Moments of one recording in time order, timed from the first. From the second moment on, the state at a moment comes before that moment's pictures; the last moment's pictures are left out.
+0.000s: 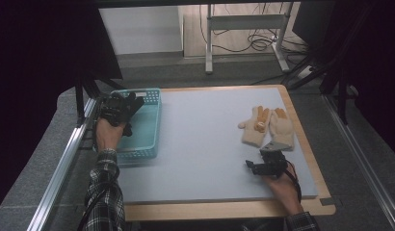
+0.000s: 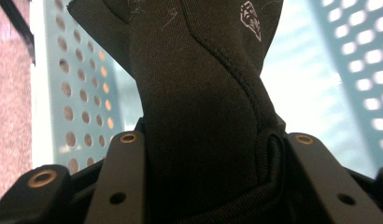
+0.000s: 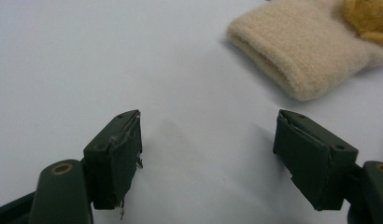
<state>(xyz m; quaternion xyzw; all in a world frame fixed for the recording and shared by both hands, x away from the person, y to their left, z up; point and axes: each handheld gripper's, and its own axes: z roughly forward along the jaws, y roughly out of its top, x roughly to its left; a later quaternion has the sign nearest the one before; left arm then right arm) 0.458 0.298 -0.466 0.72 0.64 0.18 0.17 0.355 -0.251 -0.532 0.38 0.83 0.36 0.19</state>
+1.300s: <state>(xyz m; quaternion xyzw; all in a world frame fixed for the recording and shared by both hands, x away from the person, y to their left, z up) 0.452 0.315 -0.466 0.73 0.63 0.17 0.20 0.355 -0.251 -0.532 0.38 0.83 0.36 0.19</state>
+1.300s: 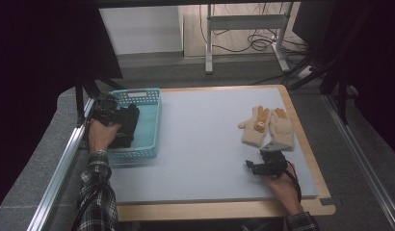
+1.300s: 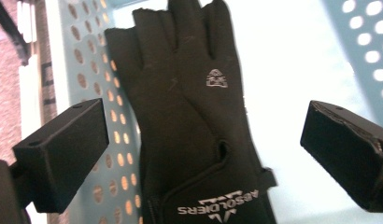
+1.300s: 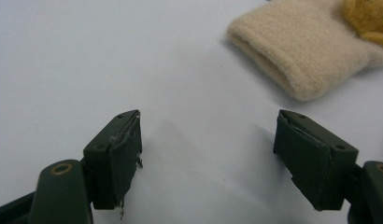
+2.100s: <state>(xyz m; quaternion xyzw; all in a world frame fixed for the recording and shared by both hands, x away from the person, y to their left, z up) 0.417 0.272 -0.433 0.77 0.53 0.20 0.30 0.355 -0.251 -0.532 0.38 0.83 0.36 0.19</state>
